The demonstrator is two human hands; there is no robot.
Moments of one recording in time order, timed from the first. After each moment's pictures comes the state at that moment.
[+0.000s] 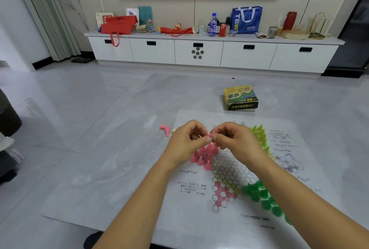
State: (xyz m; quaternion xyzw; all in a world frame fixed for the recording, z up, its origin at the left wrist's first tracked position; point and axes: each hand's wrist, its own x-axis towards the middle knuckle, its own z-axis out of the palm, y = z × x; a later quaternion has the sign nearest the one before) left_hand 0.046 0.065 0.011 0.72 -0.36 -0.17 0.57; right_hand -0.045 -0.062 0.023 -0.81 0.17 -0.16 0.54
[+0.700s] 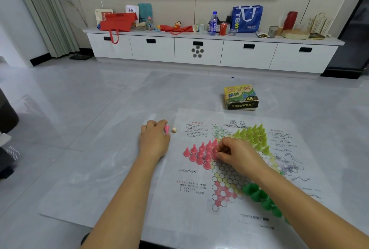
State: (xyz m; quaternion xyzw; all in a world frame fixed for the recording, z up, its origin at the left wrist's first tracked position) left_hand 0.107 0.086 -0.028 0.94 -0.21 0.00 0.26; right_hand -0.051 -0.071 -0.005 -0.94 0.18 -0.07 0.29
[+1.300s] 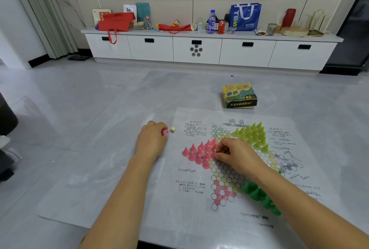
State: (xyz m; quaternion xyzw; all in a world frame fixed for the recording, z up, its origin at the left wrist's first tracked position) left_hand 0.109 0.092 -0.023 0.93 -0.24 -0.01 0.28; right_hand -0.050 -0.072 -0.009 -0.94 0.18 -0.06 0.29
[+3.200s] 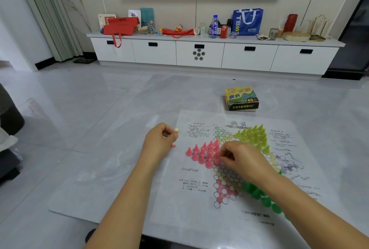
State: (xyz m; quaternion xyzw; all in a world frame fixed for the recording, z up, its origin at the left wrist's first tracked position) left_hand 0.075 0.100 -0.002 0.79 -0.16 -0.11 0.59; right_hand -0.071 -0.061 0.004 -0.96 0.14 -0.09 0.21
